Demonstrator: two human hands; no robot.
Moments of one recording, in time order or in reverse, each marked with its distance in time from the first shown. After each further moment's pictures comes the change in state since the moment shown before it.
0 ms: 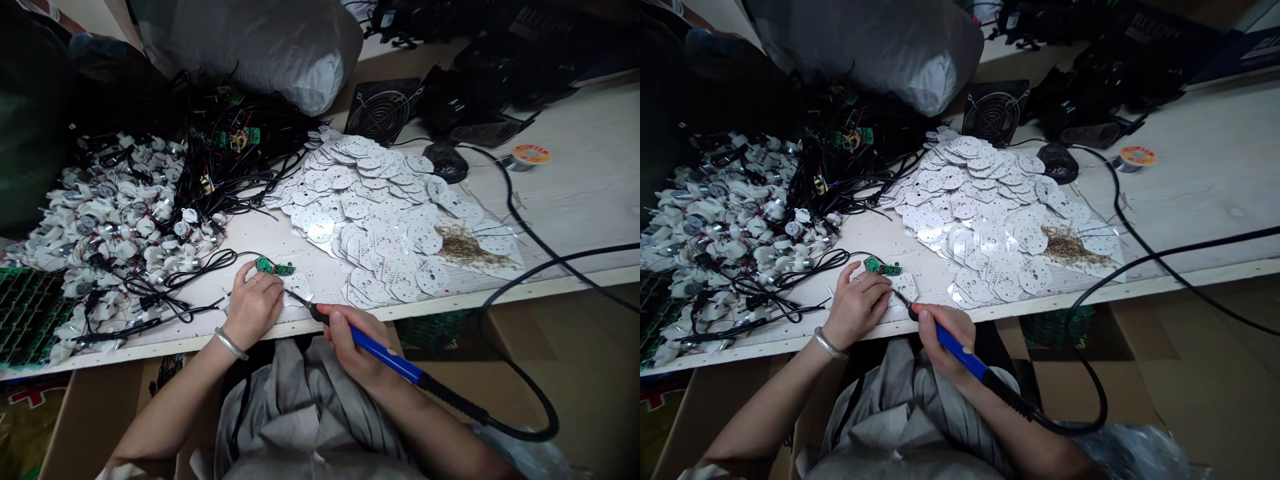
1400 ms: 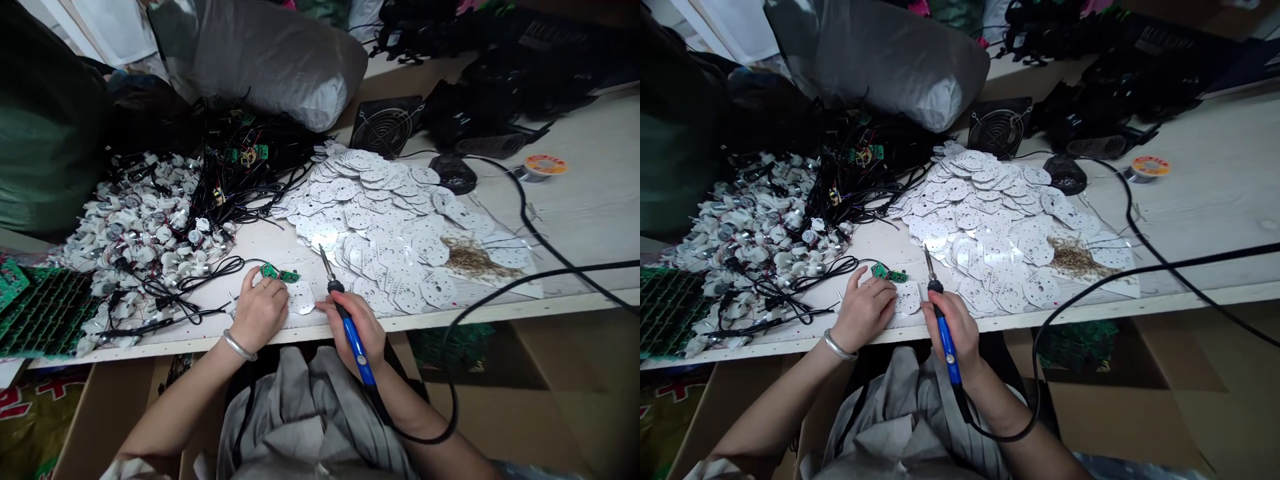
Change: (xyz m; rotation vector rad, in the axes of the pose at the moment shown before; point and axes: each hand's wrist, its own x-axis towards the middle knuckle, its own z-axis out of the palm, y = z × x) left_hand 0.005 0.007 -0.008 0.109 -0.098 -0.008; right_hand 0.009 0.031 0.012 -0.078 0.160 -0.359
